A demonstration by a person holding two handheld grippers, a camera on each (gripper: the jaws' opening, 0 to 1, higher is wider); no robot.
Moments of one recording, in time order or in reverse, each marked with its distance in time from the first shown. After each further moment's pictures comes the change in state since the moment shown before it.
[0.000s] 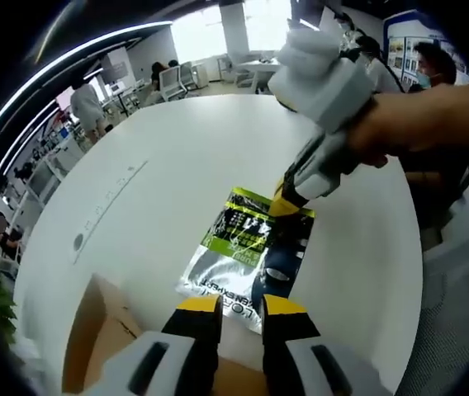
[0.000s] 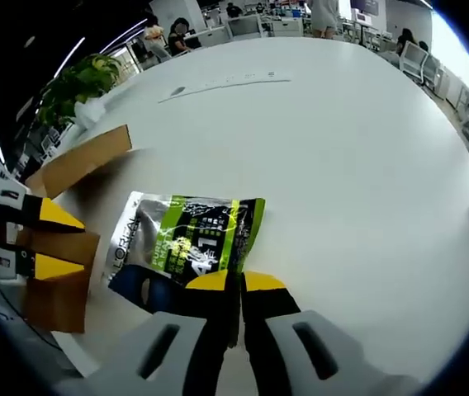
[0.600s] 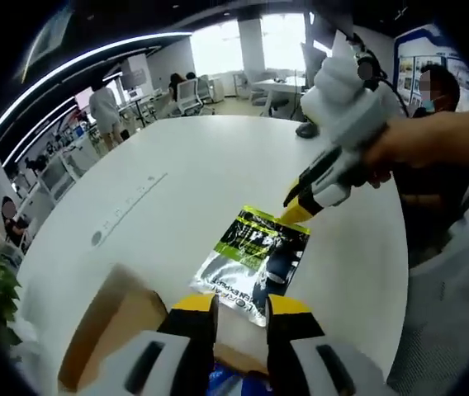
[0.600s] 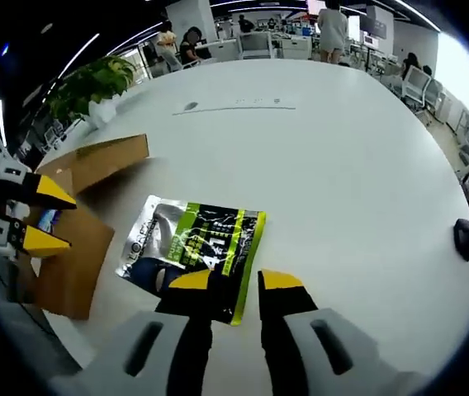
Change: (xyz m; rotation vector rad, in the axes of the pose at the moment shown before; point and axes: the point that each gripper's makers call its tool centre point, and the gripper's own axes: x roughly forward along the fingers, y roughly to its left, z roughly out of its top) left arm -0.046 0.003 0.002 -0.079 -0.094 0.043; right arm -0.041 0.012 0.007 -0.077 -0.072 -0.004
